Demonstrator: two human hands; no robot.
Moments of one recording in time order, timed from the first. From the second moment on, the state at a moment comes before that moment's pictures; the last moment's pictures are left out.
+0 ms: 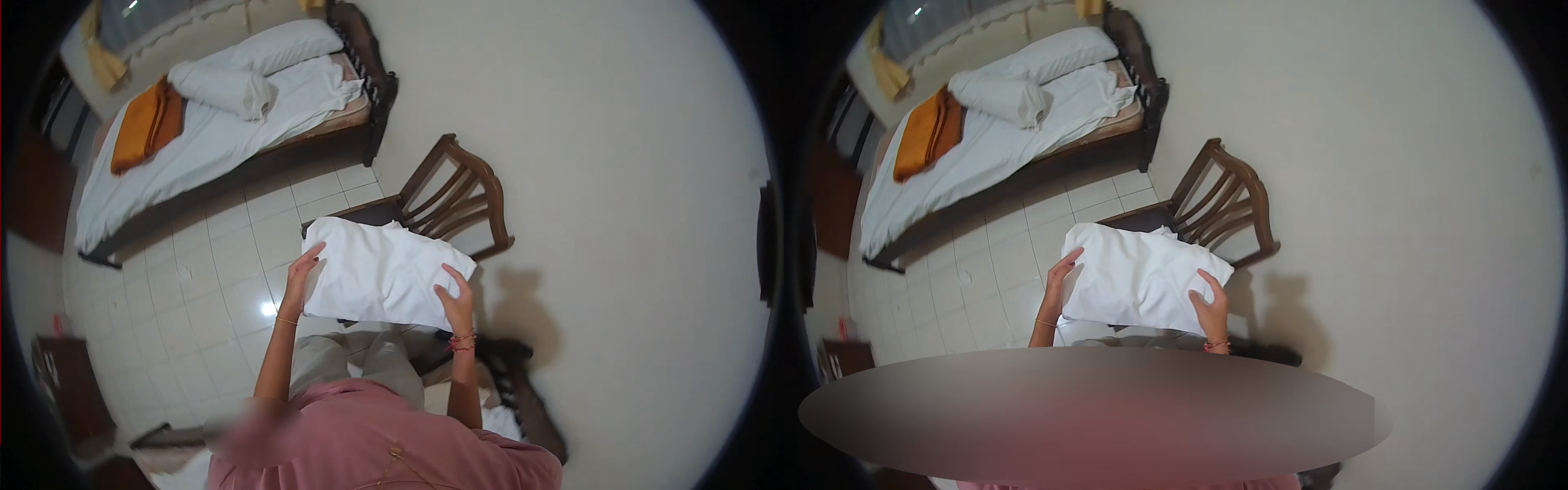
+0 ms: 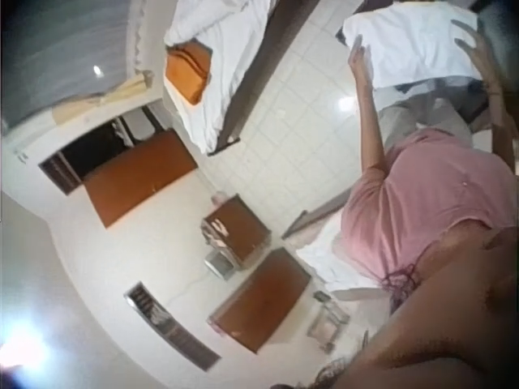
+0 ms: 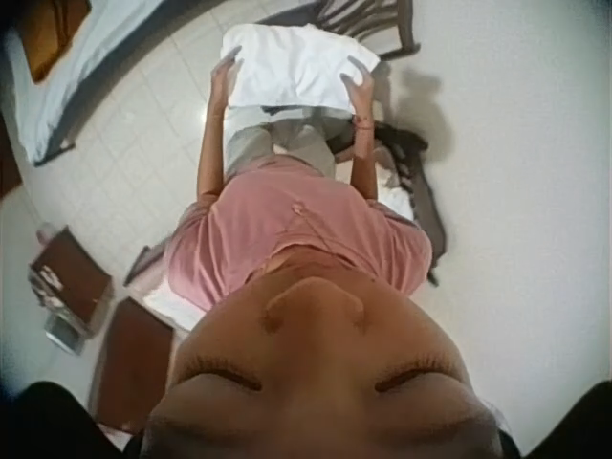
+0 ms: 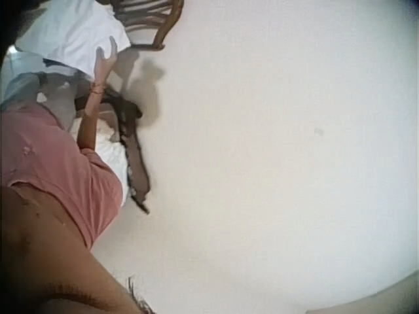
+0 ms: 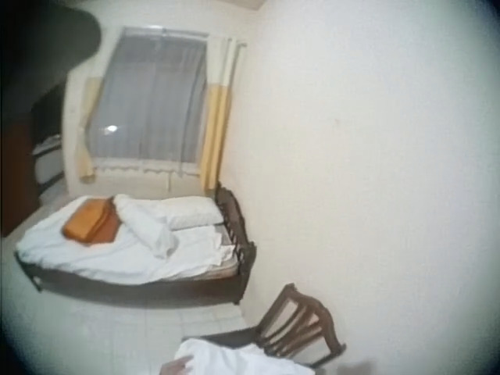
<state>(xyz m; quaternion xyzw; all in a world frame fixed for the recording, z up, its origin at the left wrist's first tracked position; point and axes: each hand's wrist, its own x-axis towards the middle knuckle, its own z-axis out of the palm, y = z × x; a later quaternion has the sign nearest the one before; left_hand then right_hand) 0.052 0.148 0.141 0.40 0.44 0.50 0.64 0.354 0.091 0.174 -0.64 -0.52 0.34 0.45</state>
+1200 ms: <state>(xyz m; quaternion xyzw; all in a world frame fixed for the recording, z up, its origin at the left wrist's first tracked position) 0.169 0.150 -0.190 0.38 0.86 0.11 0.33 0.450 0.217 -0.146 -0.69 -0.61 0.33 0.21</state>
